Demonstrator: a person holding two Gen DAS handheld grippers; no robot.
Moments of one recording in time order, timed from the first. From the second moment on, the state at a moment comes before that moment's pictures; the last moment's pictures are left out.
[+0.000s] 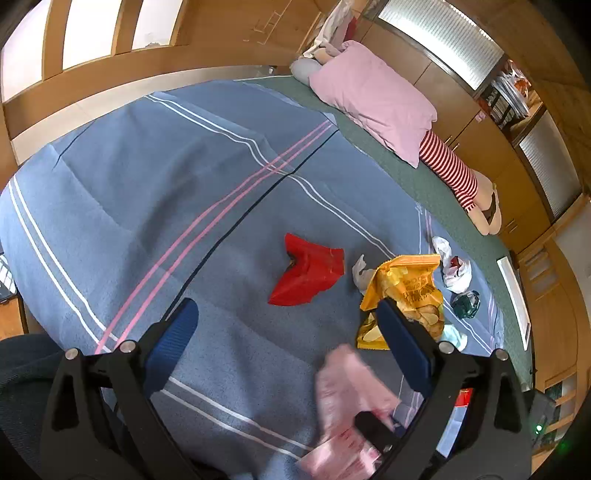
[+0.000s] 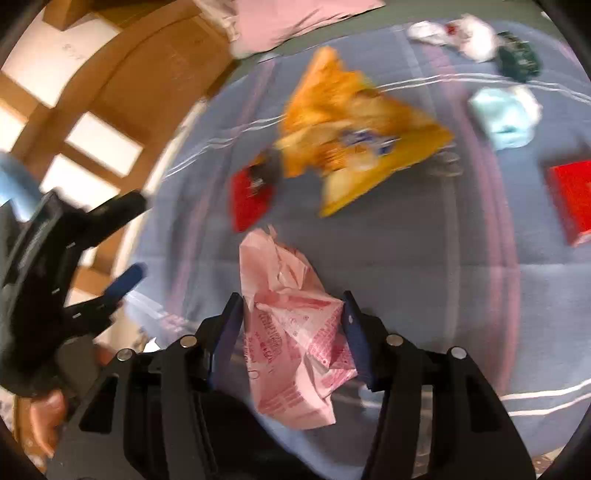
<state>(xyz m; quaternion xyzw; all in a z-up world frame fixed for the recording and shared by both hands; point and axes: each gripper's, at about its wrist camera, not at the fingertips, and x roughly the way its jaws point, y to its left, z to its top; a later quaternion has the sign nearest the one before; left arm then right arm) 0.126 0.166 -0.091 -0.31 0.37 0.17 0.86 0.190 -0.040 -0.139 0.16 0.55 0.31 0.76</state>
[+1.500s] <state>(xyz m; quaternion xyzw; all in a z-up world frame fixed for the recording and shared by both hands) 0.110 0.181 -0.092 -0.37 0.34 0.18 0.85 0.246 -0.066 -0.130 0.19 0.48 0.14 0.85</state>
